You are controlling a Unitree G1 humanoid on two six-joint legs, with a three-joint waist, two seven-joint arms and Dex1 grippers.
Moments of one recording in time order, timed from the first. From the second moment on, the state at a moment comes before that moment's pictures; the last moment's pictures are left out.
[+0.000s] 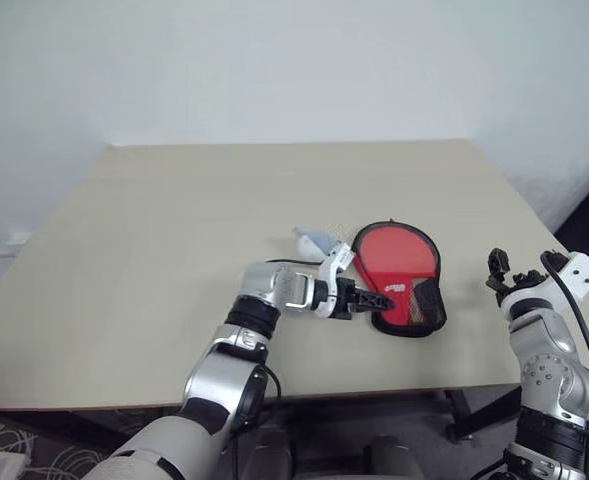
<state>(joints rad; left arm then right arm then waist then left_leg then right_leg) -0.86 -0.05 -0.05 0.72 -0.37 1.13 -0.78 -0.18 -0.15 -0.50 -0.18 0.51 0.54 -0.10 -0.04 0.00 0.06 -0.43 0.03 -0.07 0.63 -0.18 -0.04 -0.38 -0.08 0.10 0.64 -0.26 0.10</state>
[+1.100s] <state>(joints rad) -0.73 0.25 -0.27 0.52 -0.48 1.32 -1.13 -0.17 -0.15 -0.49 -0.18 0.51 0.55 -0.11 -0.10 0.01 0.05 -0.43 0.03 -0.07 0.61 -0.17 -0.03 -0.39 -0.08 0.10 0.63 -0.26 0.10</state>
